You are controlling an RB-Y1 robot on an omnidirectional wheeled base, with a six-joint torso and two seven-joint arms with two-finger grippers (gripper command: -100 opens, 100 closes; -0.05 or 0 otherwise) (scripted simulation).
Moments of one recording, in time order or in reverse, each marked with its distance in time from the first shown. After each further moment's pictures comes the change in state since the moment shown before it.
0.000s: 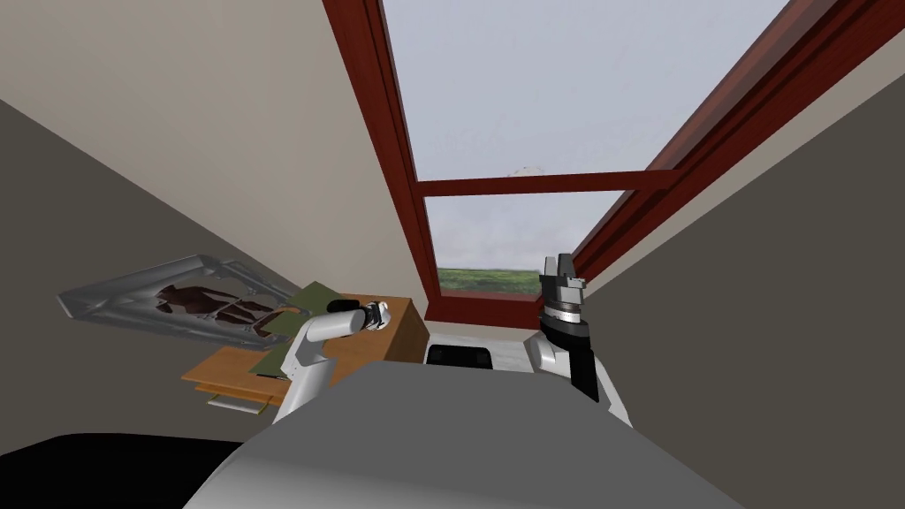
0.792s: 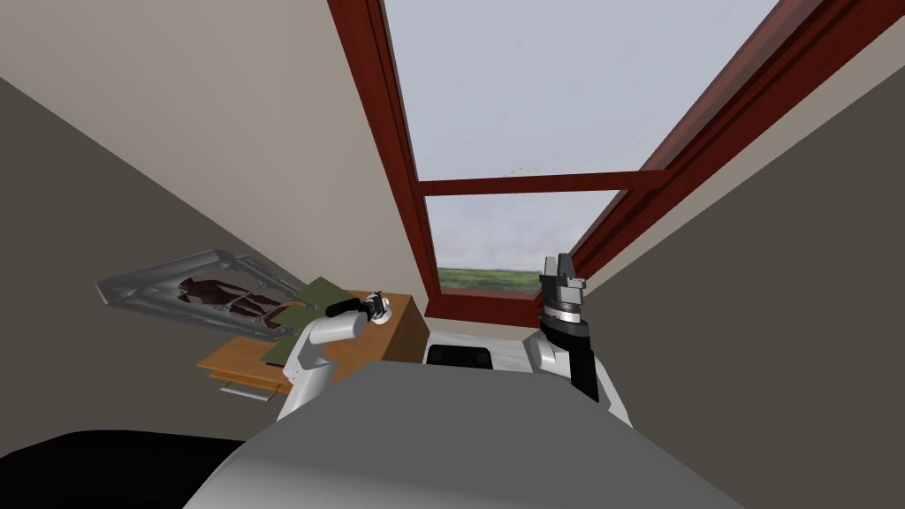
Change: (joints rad) left arm 0.027 -0.009 -0.037 -0.028 -0.029 -0.246 -0.019; right arm 0.000 0.000 0.000 0.000 0.000 0.000 0.000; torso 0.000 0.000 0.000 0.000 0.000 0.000
